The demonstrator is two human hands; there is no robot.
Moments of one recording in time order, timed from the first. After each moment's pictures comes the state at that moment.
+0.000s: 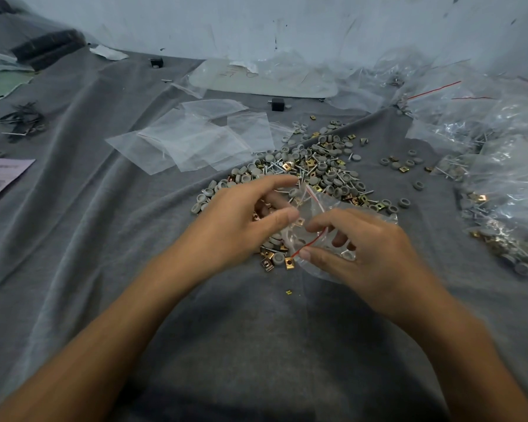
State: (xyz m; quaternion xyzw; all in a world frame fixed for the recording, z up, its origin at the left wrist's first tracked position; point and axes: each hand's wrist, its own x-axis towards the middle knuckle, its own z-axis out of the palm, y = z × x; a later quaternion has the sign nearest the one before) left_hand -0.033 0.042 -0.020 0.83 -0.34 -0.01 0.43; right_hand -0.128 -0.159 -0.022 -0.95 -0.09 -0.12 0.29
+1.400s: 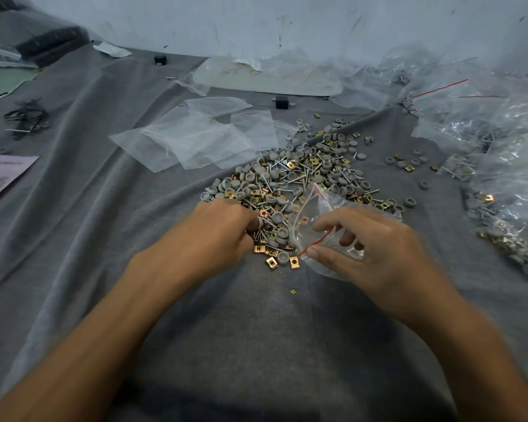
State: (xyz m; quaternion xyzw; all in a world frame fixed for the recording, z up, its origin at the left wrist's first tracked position) left_hand -0.029 0.063 -0.024 0.94 -0.32 0.00 0.08; right_hand -0.130 -0.161 -0.021 -0.95 -0.08 -0.11 0.29
